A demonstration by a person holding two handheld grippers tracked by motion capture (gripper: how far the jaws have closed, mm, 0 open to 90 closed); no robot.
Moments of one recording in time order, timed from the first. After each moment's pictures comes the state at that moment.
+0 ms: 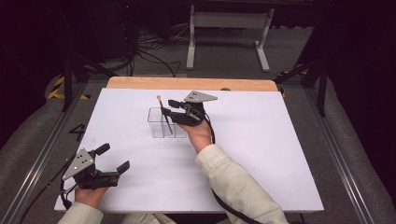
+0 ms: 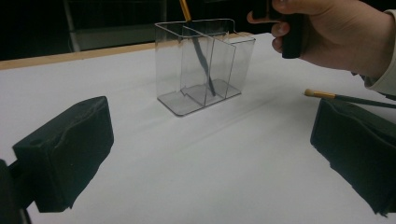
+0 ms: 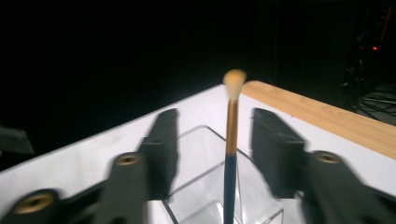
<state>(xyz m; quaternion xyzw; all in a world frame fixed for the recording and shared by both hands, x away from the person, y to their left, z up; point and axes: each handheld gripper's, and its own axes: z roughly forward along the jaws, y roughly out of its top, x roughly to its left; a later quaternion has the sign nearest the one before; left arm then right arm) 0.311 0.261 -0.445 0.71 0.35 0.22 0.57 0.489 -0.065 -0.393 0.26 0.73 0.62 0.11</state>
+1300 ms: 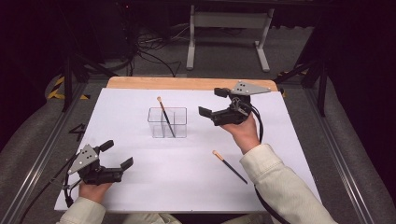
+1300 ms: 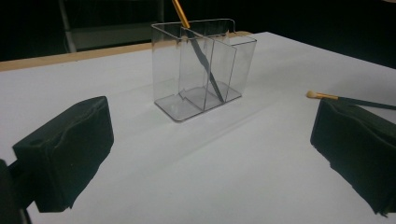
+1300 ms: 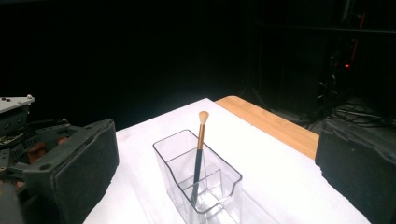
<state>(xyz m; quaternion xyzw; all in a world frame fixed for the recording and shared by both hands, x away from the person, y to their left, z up) 0.322 0.253 -0.444 0.71 0.35 0.22 0.57 0.441 -0.180 -0.312 0.24 0.74 0.61 0.15</state>
